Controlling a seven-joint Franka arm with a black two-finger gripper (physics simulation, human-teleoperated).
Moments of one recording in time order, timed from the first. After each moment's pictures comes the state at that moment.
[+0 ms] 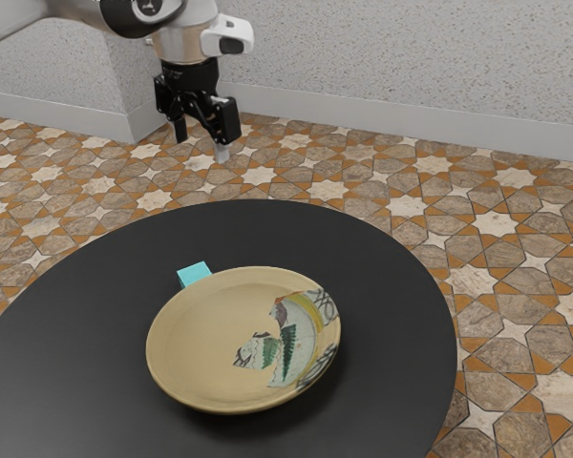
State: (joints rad) arm -0.28 0.11 0.10 -1.39 0.10 1.50 0.03
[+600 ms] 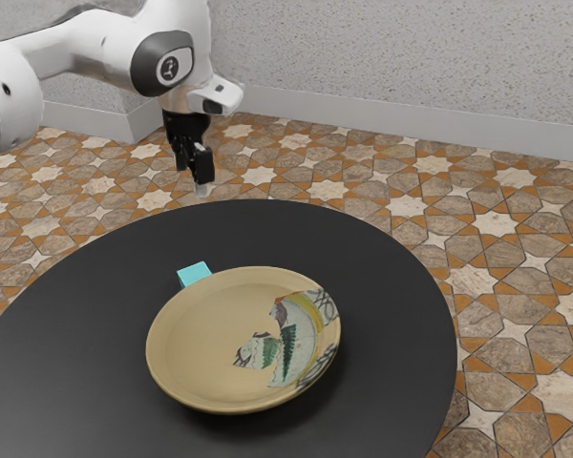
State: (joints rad) arm -0.17 0.26 0.15 -1.46 0.12 1.68 0.50
